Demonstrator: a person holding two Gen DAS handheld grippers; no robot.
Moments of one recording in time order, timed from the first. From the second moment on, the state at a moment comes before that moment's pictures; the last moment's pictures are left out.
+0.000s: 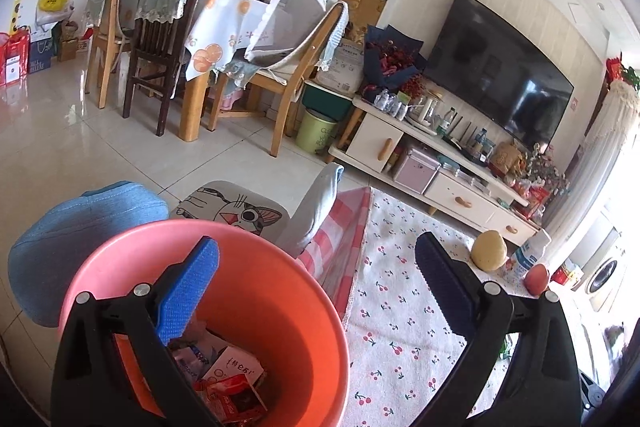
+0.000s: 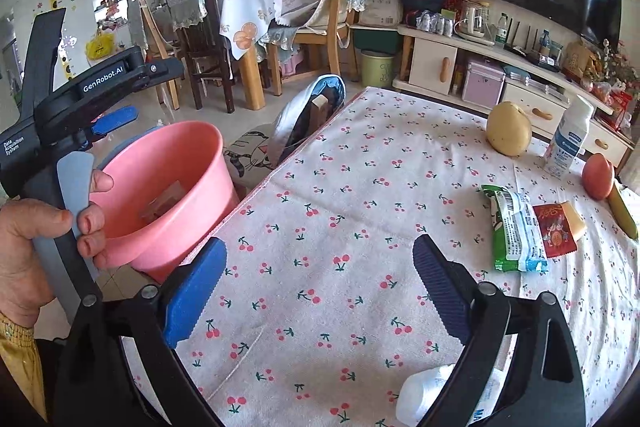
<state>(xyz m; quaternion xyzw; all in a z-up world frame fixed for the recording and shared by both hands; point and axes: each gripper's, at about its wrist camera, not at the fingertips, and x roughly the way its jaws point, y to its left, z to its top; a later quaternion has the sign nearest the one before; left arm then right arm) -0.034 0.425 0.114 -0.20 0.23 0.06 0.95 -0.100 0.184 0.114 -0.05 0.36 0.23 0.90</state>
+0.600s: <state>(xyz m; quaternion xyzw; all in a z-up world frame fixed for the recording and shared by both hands) -0.011 0.374 0.106 -0.13 0.33 0.06 0.93 -0.101 0.130 0.117 -0.02 0.37 0.21 0.91</state>
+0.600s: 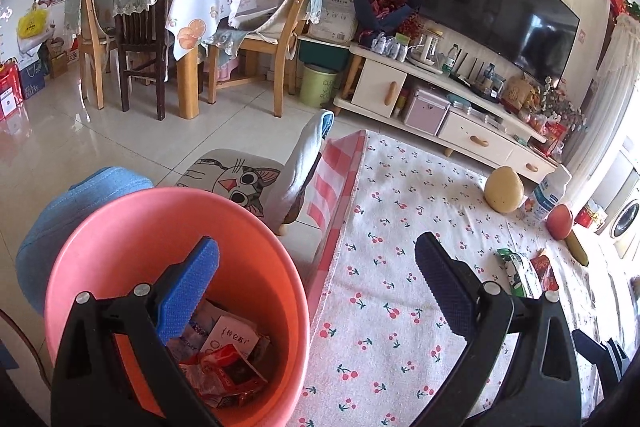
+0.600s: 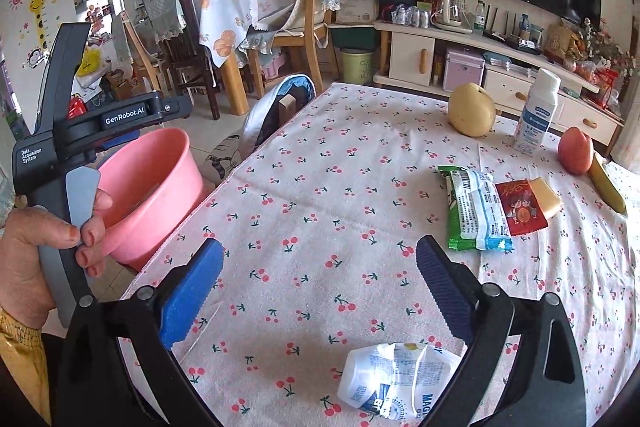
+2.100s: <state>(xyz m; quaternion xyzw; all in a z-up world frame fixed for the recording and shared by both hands) 0.019 0.197 0.081 -0.05 0.38 -0.06 0.92 -0.088 -0.031 0.126 0.05 0.33 0.12 0.93</state>
